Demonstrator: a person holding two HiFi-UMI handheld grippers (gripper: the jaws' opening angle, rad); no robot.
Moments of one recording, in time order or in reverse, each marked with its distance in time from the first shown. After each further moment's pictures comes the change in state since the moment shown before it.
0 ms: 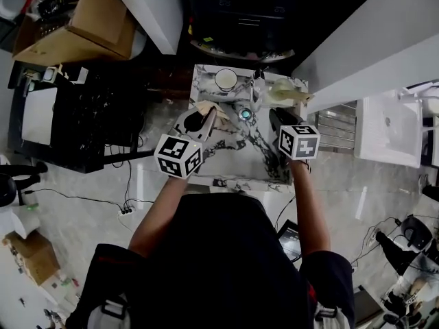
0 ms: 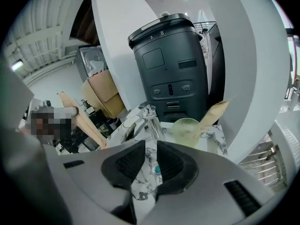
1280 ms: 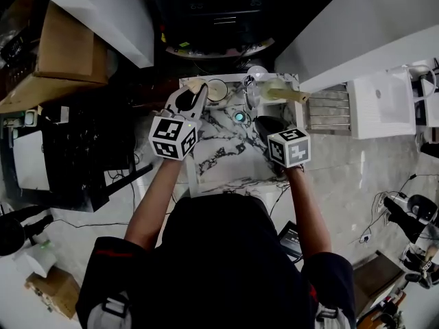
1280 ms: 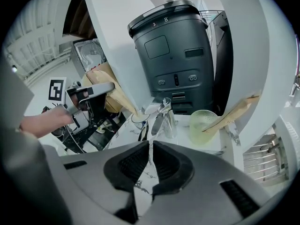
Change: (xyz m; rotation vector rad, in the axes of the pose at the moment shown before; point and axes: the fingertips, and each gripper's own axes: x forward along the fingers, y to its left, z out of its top) left arm 0.082 0.064 0.049 0.105 -0.029 -0.113; right arm 0.018 0.043 -0.005 0.034 0.121 0.022
